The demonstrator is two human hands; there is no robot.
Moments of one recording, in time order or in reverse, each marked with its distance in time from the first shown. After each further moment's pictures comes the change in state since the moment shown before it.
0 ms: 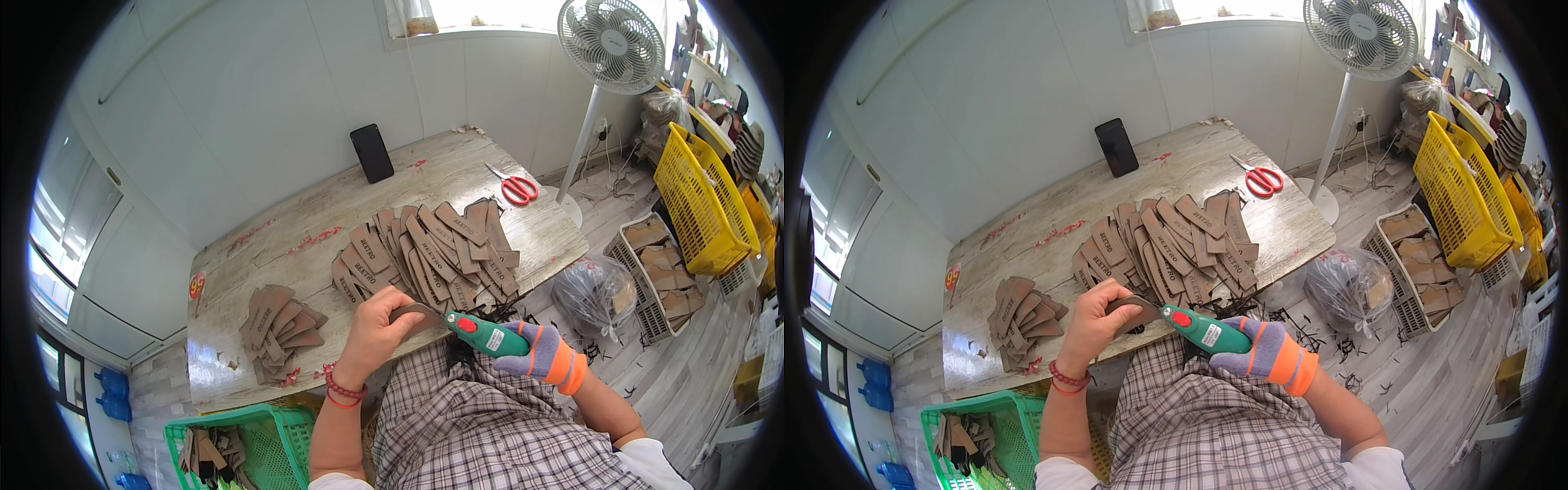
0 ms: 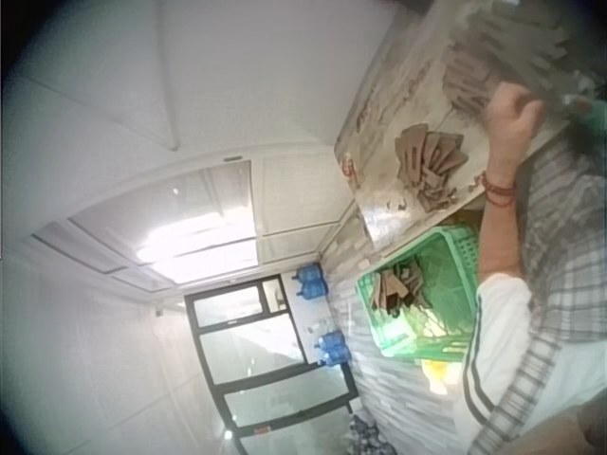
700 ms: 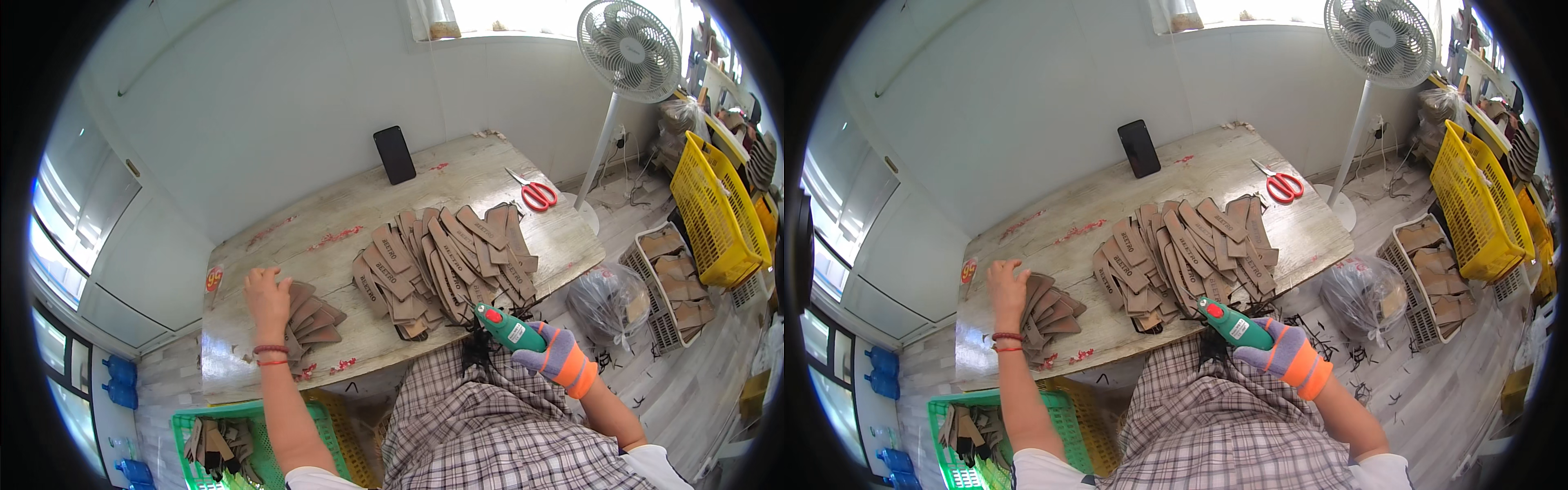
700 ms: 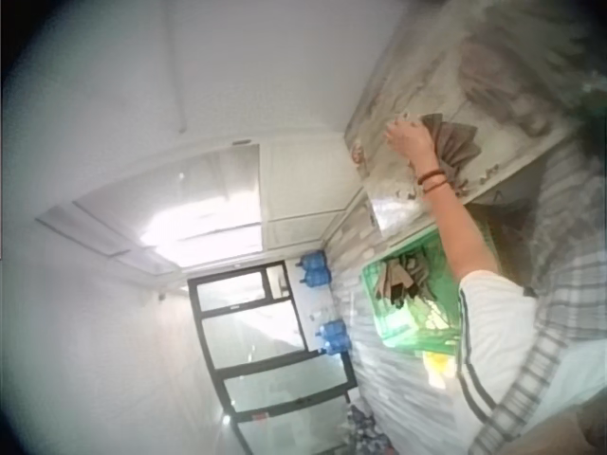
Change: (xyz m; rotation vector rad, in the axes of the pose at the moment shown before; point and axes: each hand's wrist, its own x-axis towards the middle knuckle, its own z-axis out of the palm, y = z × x) left_hand -0.014 -0.119 -0.174 0.961 0.656 -0.038; right_hand 0.004 0.017 0.005 0.146 0.088 0.165
